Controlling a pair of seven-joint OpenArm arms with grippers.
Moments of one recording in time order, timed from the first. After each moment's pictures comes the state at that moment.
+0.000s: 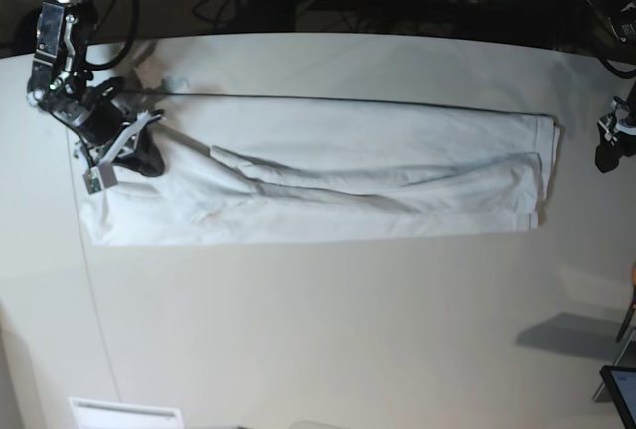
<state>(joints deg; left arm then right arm) 5.5 -33.0 -53.0 63.7 -44.7 -40.0 47.5 -9.3 11.5 16.4 80.7 22.5 39.3 -30.7</state>
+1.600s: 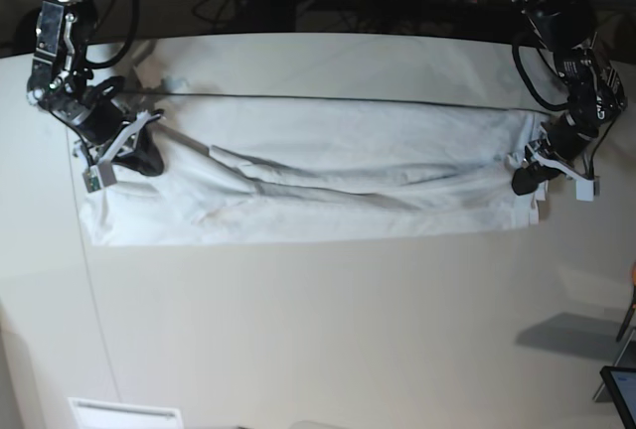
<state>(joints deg) -4.4 -24.1 -35.6 55.1 -41.9 -40.9 44.7 -9.6 11.5 16.4 80.6 22.5 39.2 -30.1</state>
